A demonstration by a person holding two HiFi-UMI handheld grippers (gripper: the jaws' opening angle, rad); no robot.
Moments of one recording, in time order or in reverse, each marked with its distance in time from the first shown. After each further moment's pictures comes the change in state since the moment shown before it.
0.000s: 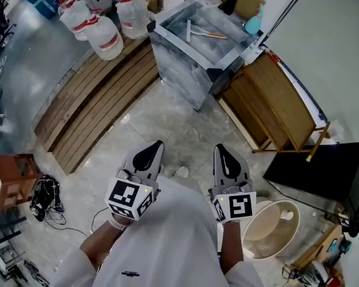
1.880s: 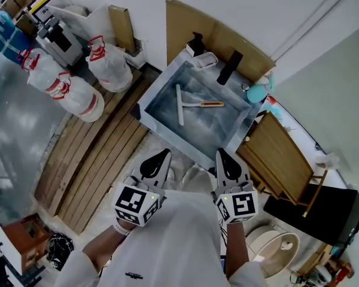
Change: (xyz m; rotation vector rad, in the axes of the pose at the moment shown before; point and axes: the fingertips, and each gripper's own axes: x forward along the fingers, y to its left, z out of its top) left arm 0.366 0.234 0.198 0.005 0.026 -0.195; right arm 0.418 -0.192 0.082 0.048 0.068 -0.125
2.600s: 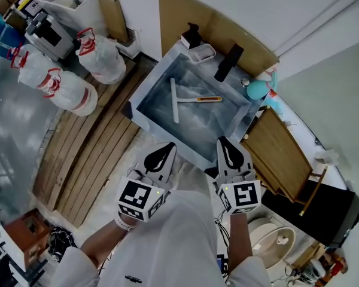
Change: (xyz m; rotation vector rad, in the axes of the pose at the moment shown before) left arm 0.064 0.002 -0.003 -0.020 0.050 -0.028; right arm 0.048 -0.045 -0.010 -0.042 0.067 0.021
